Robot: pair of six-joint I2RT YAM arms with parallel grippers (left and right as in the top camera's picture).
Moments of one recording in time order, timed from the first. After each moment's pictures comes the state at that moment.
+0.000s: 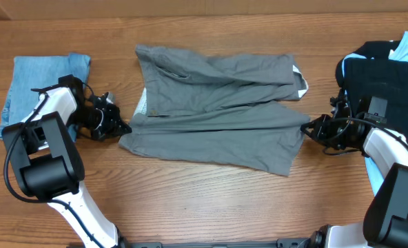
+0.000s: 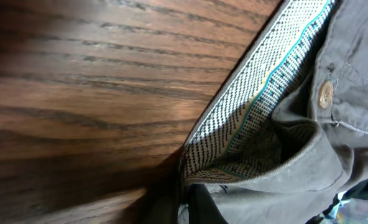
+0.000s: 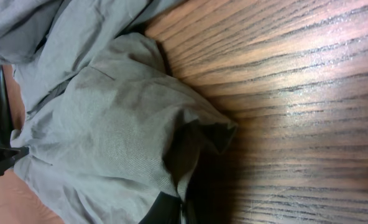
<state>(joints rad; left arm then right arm) 0.30 2.11 1.36 -0.97 0.55 0.01 -0.33 1.64 0.85 -0.50 -0.67 0.09</state>
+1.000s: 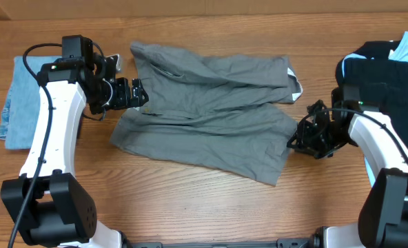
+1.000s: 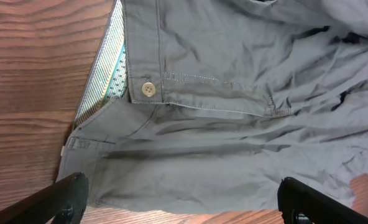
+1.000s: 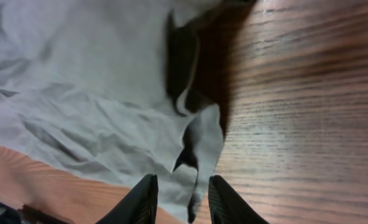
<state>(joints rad) 0.09 1.74 1.50 -1.07 0.37 -0.03 -0.13 1.64 1.00 -0.96 -0.46 0.11</state>
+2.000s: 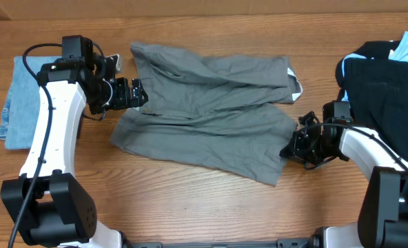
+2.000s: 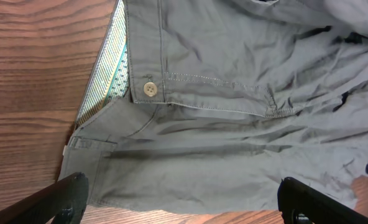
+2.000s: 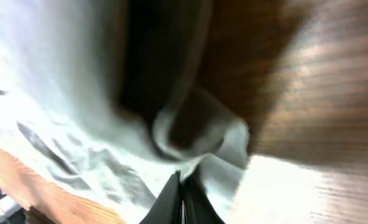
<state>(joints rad) 0.09 1.74 1.50 -1.07 0.36 -0.03 -0.11 1.63 0.81 -0.72 -0.55 0.15</state>
